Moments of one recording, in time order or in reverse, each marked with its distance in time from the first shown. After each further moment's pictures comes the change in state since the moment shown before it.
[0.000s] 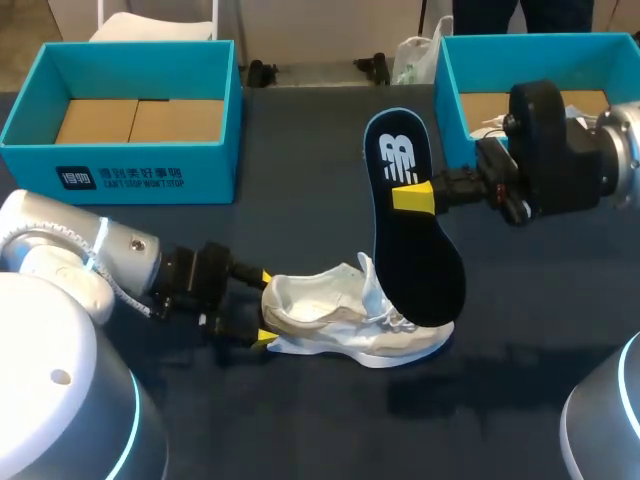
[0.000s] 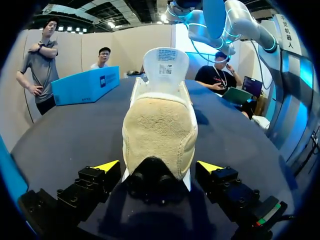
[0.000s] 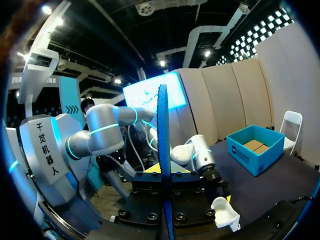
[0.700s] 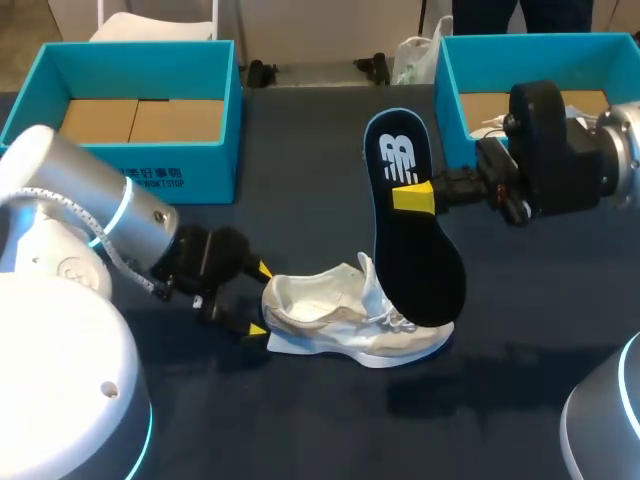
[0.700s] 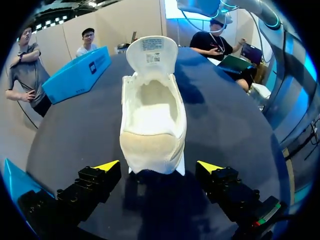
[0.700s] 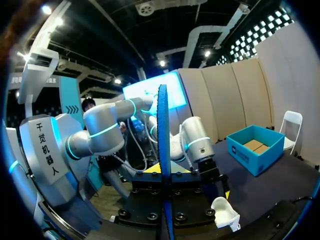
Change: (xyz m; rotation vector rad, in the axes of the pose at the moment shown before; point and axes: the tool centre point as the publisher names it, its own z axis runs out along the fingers) left arm 0.004 -0.016 -0.031 -0.337 -0.014 0.118; right arm 0.000 0.000 0.000 0.000 0.000 0.000
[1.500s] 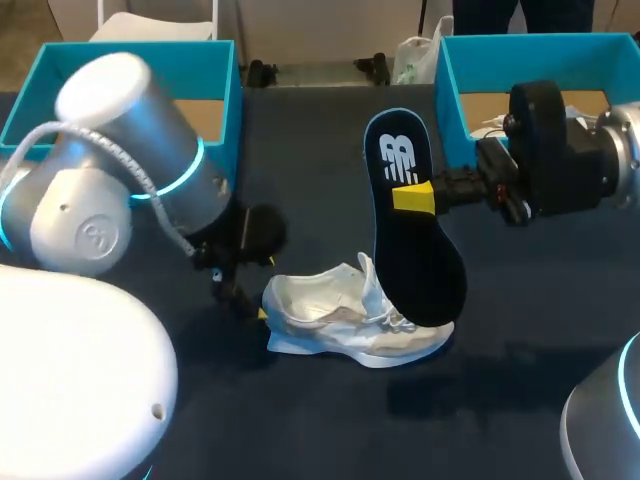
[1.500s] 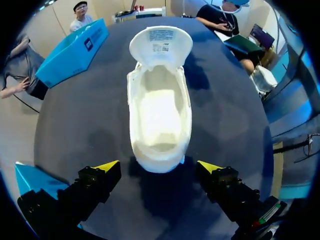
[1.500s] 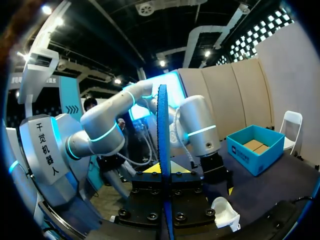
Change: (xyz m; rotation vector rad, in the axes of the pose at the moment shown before) left arm -0.012 -0.022 -0.028 -0.367 0.002 -0.020; right arm 0.000 0.000 0.000 0.000 0.000 0.000
